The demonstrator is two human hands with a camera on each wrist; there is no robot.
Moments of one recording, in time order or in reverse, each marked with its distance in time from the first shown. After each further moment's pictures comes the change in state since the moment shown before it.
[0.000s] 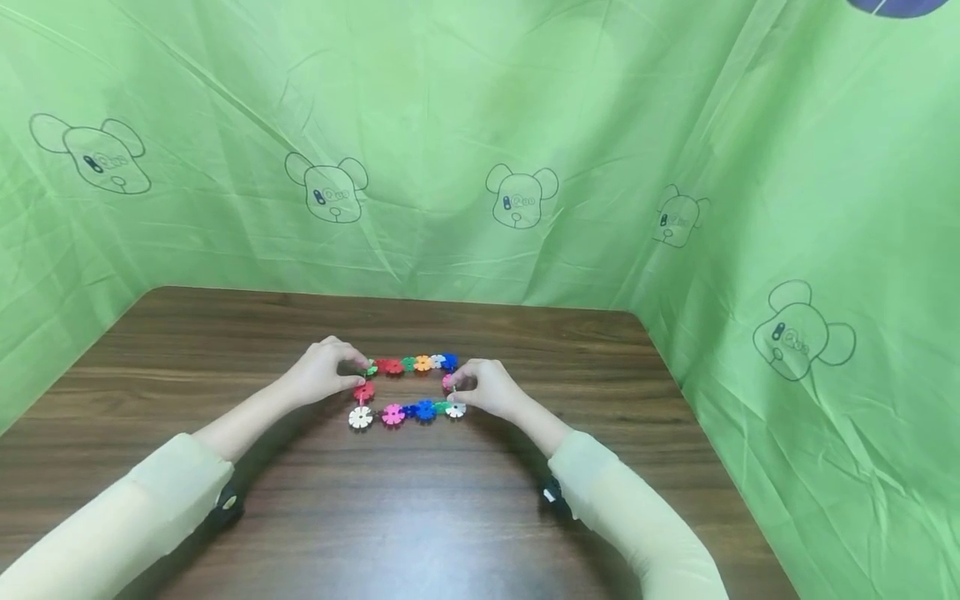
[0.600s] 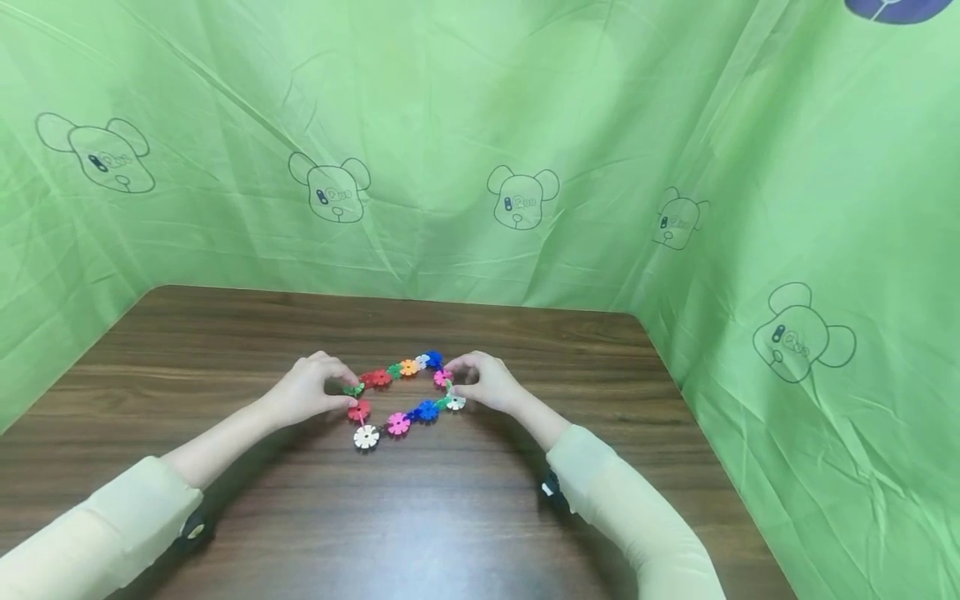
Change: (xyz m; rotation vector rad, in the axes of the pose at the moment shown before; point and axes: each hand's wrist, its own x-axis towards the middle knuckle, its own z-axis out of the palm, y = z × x) left_hand -0.032 0.008 -0.005 0.004 -0.004 0.015; right_hand 0.005 0.004 -0.003 0.122 -0.021 0.026
